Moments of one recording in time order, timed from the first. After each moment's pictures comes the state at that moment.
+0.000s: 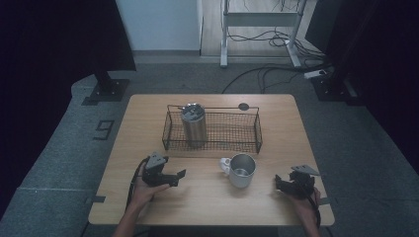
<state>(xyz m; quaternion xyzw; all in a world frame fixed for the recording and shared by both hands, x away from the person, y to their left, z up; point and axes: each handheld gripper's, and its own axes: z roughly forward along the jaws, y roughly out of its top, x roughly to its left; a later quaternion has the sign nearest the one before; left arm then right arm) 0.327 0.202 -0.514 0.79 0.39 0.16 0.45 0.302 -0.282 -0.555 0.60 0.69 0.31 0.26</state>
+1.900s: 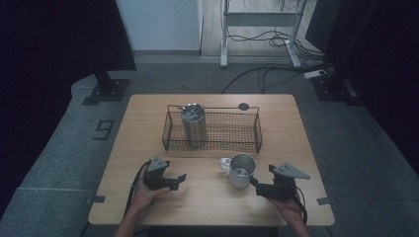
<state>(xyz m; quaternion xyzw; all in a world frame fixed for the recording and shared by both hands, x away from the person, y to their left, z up) 0.325 0.202 -0.528 0.80 0.40 0.14 0.43 0.276 -0.215 -0.497 0.46 0.72 0.48 0.20</state>
